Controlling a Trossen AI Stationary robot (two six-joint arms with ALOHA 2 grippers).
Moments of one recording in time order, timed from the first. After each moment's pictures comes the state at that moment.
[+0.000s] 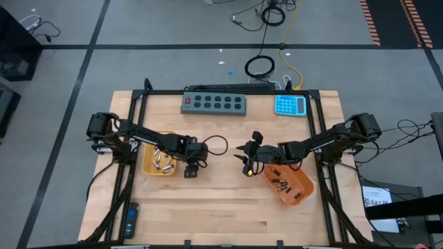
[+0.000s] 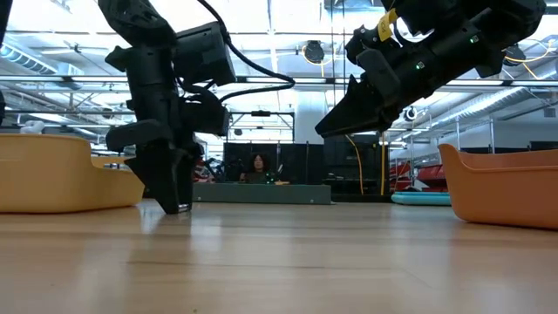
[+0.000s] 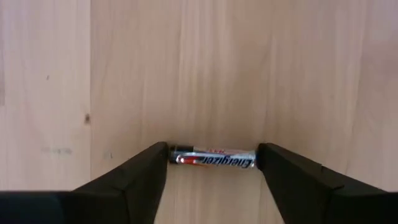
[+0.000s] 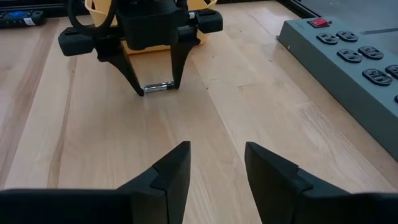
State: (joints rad) left arm -0.04 1.71 0.86 -0.42 -0.01 -0.06; right arm 0.16 1.54 0.64 0.39 0.41 0.23
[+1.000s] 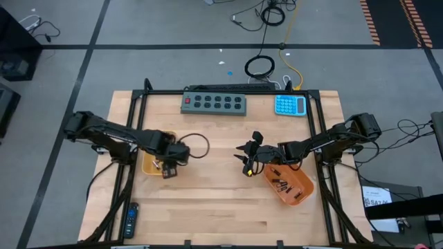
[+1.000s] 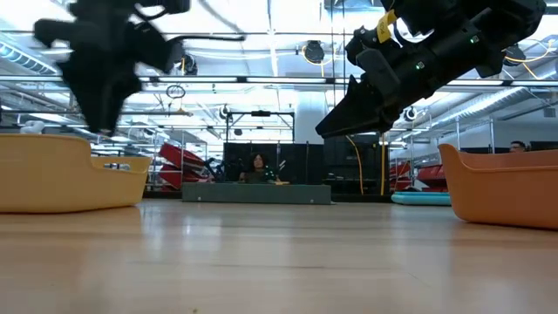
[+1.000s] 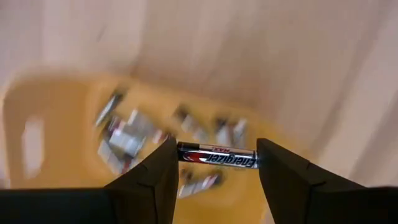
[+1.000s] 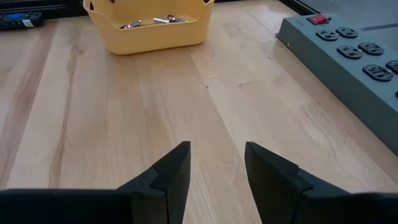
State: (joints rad) left arm -0.16 1.41 1.03 -1.15 -0.05 -0.39; right arm 0.16 1.54 0.64 0.38 0.41 0.25
